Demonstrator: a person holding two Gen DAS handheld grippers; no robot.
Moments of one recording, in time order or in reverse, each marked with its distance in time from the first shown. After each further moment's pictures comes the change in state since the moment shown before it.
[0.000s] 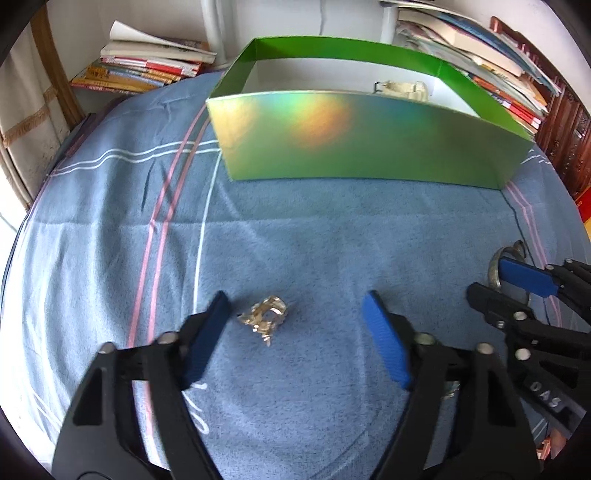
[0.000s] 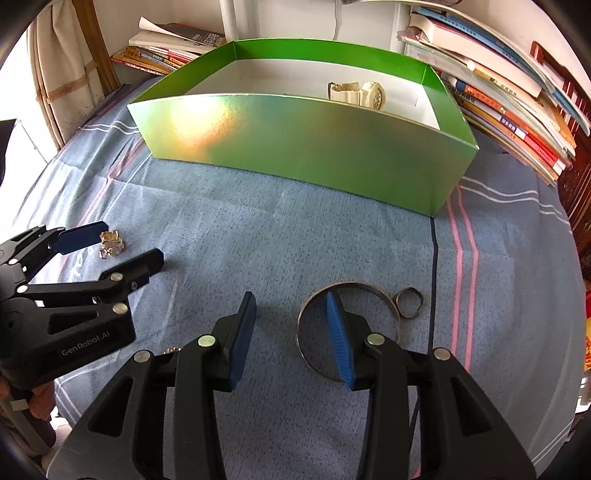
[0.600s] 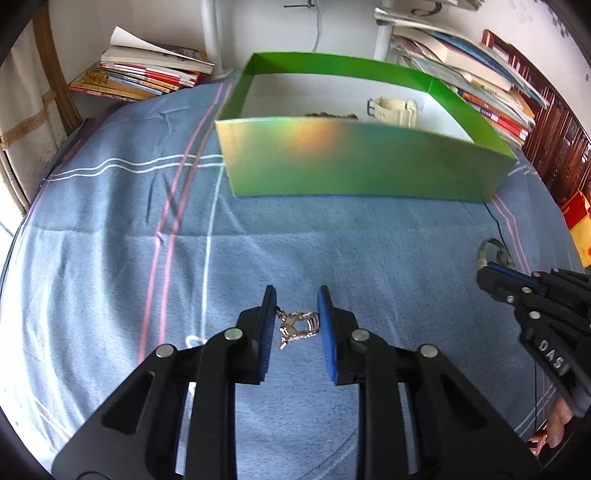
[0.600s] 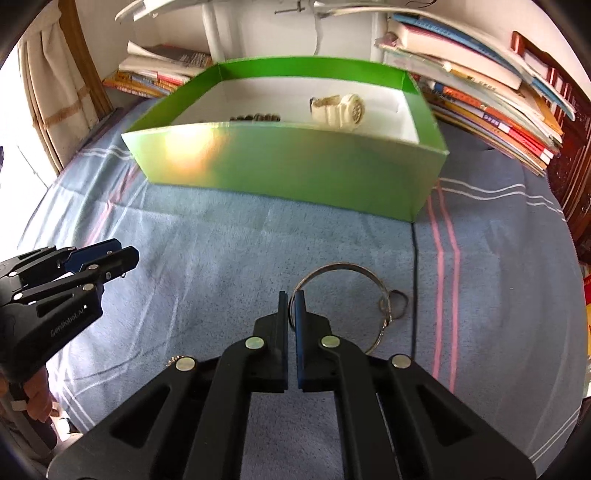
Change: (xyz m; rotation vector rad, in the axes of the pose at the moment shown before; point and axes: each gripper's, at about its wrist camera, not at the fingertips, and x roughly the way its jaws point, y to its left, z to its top) left arm -0.017 0.014 0.006 -0.013 -0.027 -0.045; right arm -0.023 -0.017 0.003 0.089 -0.060 0.026
